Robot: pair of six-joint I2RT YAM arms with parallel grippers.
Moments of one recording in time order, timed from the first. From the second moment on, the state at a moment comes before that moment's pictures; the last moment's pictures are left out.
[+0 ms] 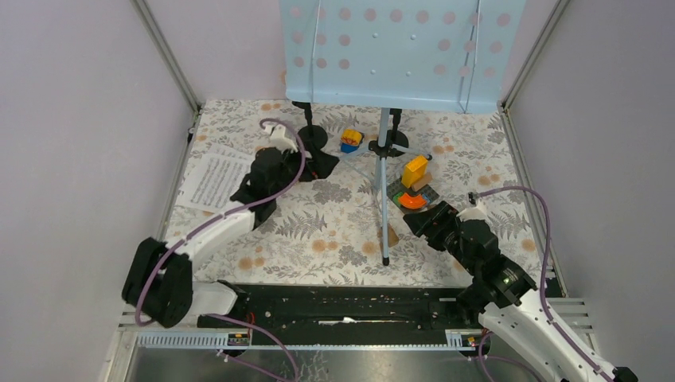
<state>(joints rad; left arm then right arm) -0.49 1.25 0.74 0.30 0.10 -0.65 0.63 0.40 0.45 -0.43 0.16 0.99</state>
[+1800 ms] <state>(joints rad) -0.59 1.95 1.26 1.10 0.75 -0.31 0.56 0.76 0.69 -0.36 0.06 1.02</state>
